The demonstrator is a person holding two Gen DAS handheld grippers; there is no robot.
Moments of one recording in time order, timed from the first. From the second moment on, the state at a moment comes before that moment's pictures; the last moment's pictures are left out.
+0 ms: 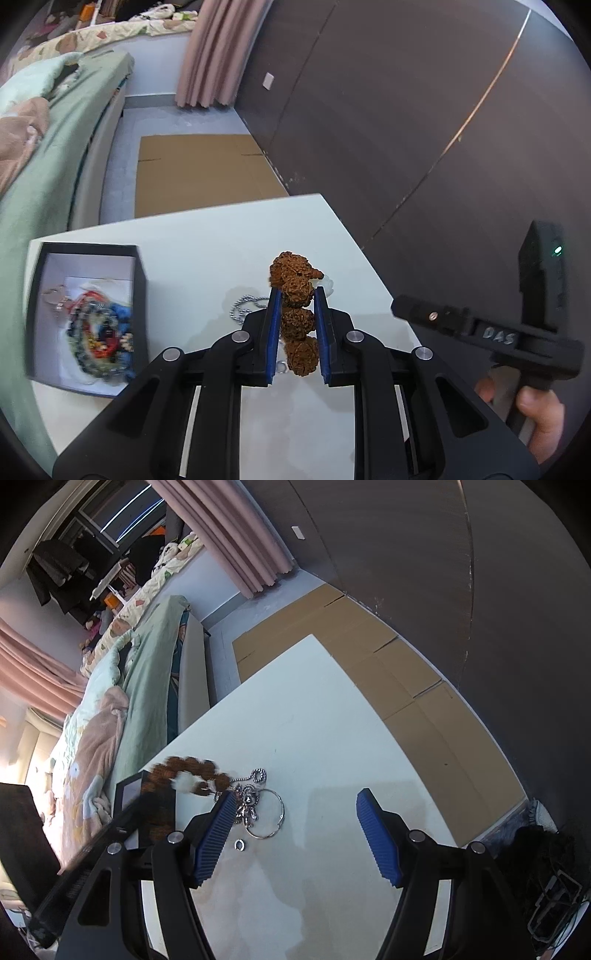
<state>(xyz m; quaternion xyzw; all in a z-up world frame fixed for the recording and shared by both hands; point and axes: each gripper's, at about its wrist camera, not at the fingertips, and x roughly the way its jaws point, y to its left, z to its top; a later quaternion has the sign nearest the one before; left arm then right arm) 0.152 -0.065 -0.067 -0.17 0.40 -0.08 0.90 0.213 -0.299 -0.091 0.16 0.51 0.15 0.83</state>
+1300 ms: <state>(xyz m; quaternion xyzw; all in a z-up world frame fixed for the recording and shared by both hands) 0.089 0.049 -0.031 -0.23 0.35 -0.01 0.91 0.187 -0.160 -0.148 -0.04 0.57 0.15 0.81</state>
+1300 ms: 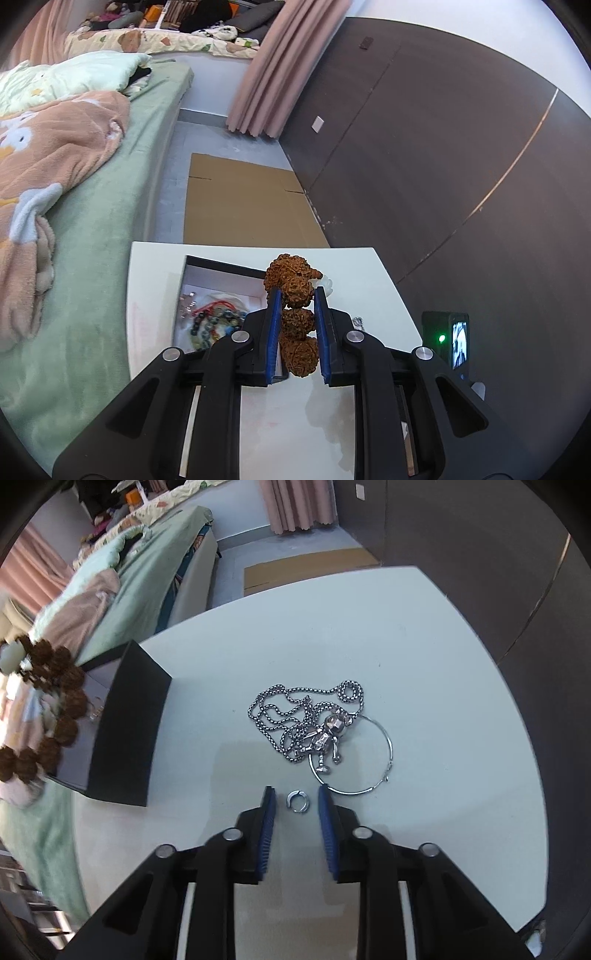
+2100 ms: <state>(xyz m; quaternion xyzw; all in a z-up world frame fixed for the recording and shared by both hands) 0.086 0.109 -0.032 -0.27 0.34 0.05 0.90 0.177 -0.122 -0.077 0.06 0.47 0.28 0.83</state>
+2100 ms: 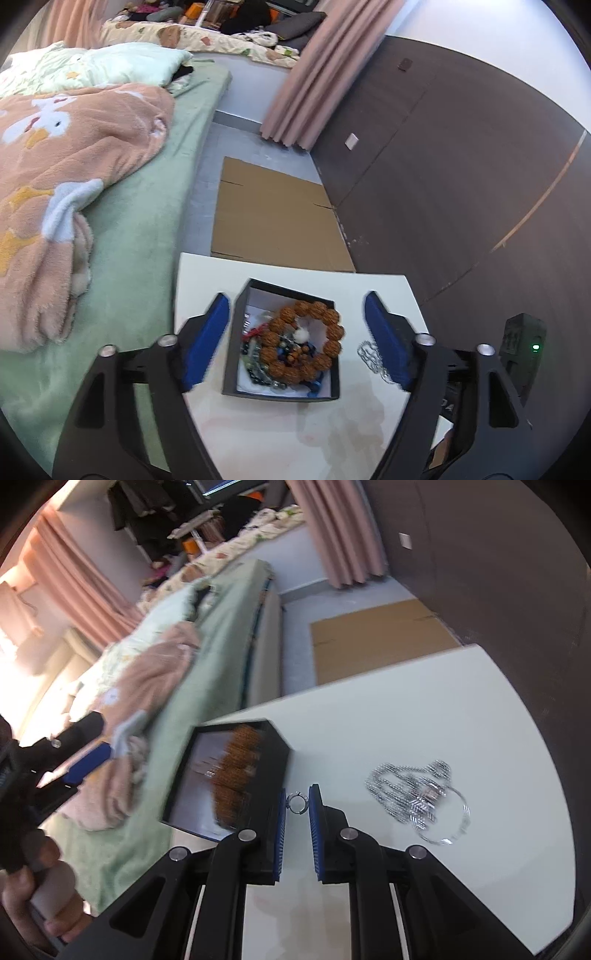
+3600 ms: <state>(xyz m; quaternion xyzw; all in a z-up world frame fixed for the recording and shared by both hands) 0.132 -0.027 -0.058 -0.18 0.39 -0.03 0.90 0.188 -0.269 -0.055 0.08 0.48 0.15 0.86</state>
